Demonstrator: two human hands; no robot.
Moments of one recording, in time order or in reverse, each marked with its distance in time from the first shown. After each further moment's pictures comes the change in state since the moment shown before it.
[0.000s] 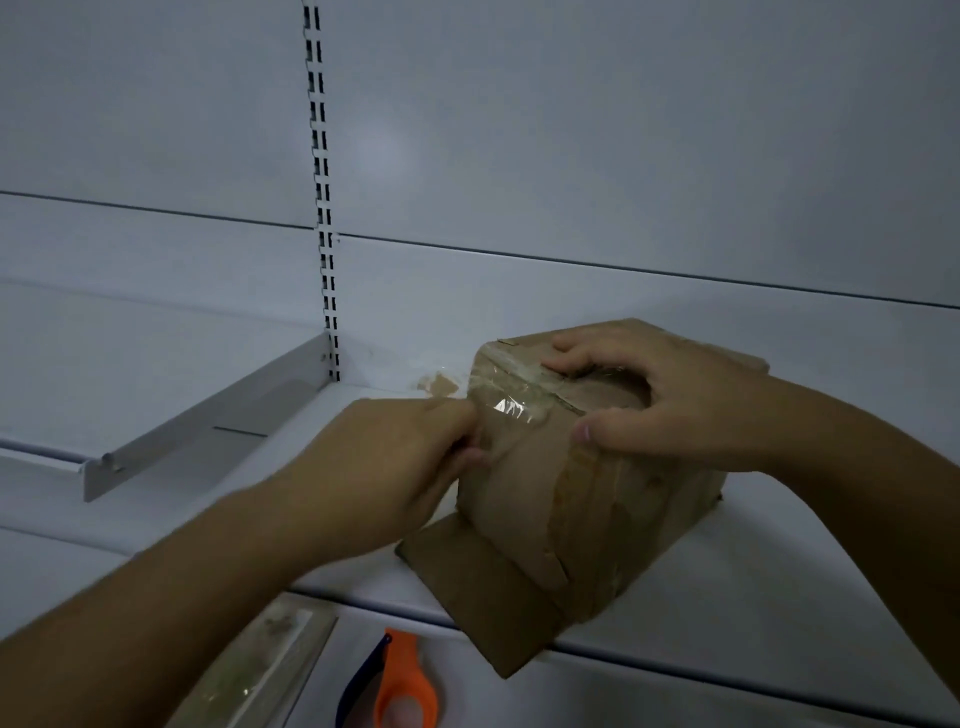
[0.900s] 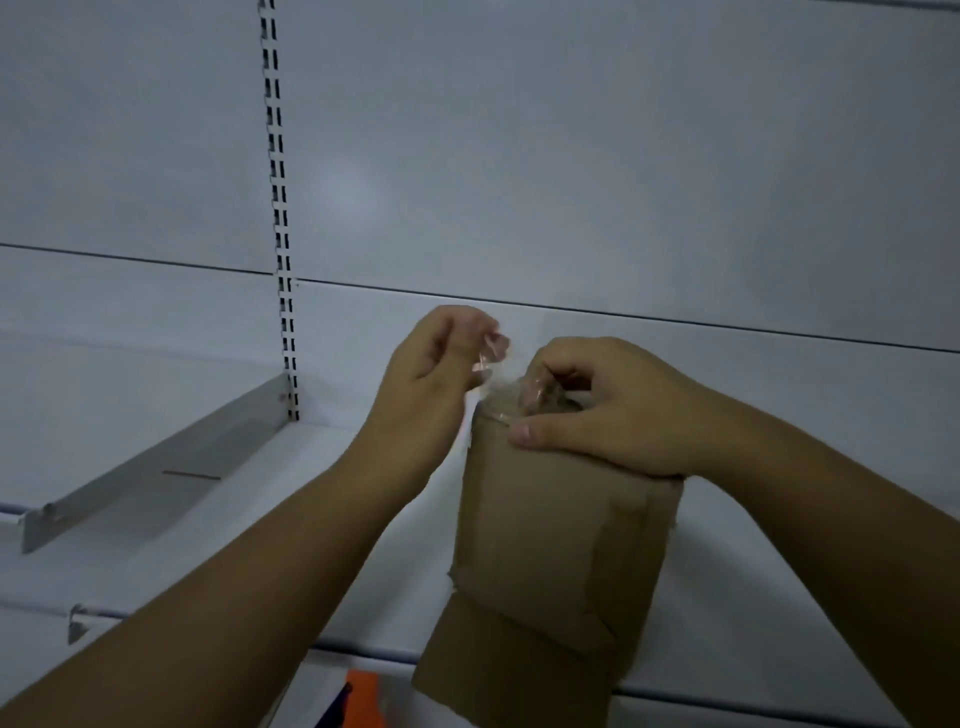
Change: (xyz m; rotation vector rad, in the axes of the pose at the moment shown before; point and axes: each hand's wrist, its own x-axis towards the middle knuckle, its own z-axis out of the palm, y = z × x) left_hand 0.076 0.037 0.010 -1.138 0.476 -0.318; right_hand -0.010 -0.010 -0.014 -0.004 0.205 -0.032
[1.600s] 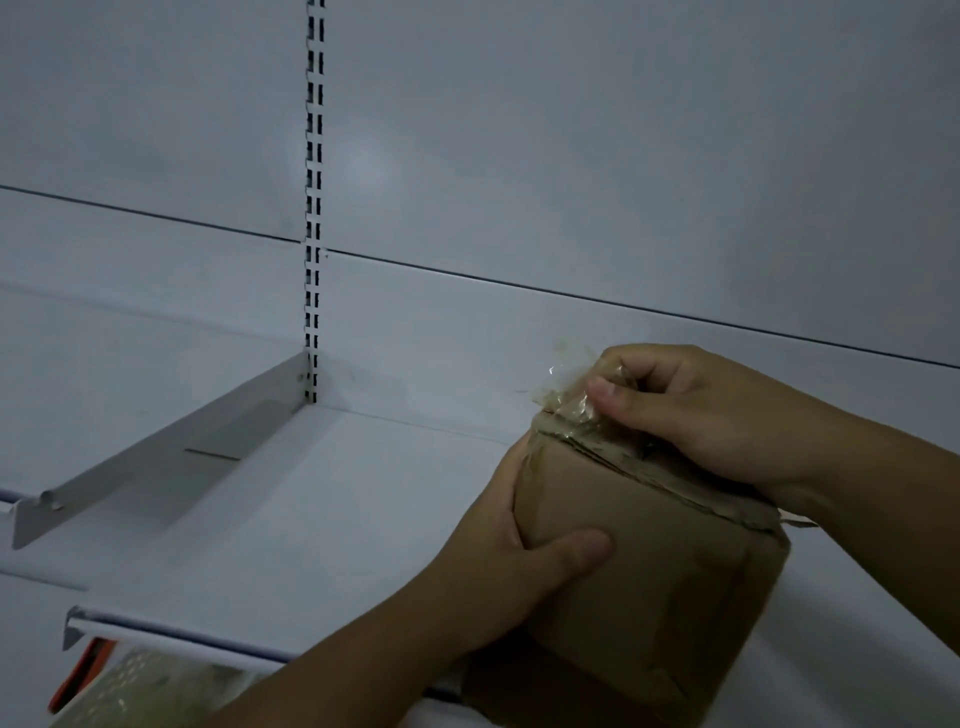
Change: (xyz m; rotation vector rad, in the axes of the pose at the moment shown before) left_hand -0.062 -0.075 0.001 -0.112 -0.269 -0.273; right_hand 0.015 0.009 0.011 0.447 -0.092 0.155
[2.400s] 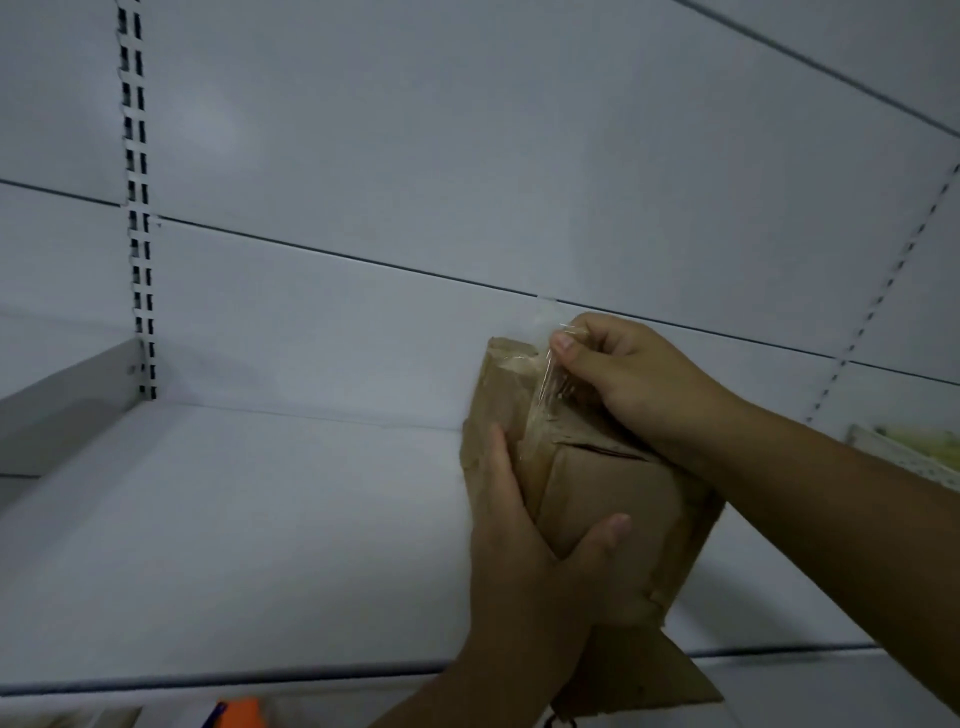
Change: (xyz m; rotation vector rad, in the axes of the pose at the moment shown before) left_hand -0.007 0.002 0.110 -0.009 0.218 -0.042; right_hand -0.030 0.013 -0.021 -0.142 0.478 0.173
